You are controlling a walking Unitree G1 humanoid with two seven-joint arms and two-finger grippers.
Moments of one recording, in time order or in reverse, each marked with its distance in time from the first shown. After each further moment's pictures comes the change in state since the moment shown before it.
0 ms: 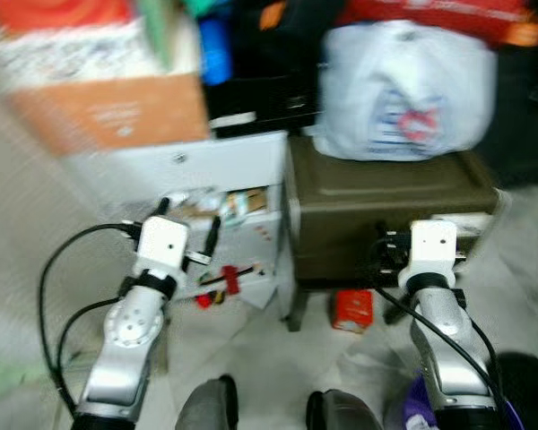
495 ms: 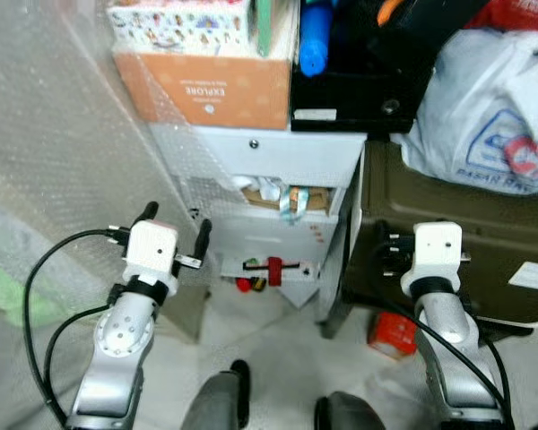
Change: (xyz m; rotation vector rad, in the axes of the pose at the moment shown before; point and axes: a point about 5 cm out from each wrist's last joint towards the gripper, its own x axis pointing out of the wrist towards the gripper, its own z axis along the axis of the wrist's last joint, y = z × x) left arm -0.007 0.001 0.003 -0.016 0.011 0.016; right arm -0.009 -0.004 0.005 -0.002 -0.011 -0.002
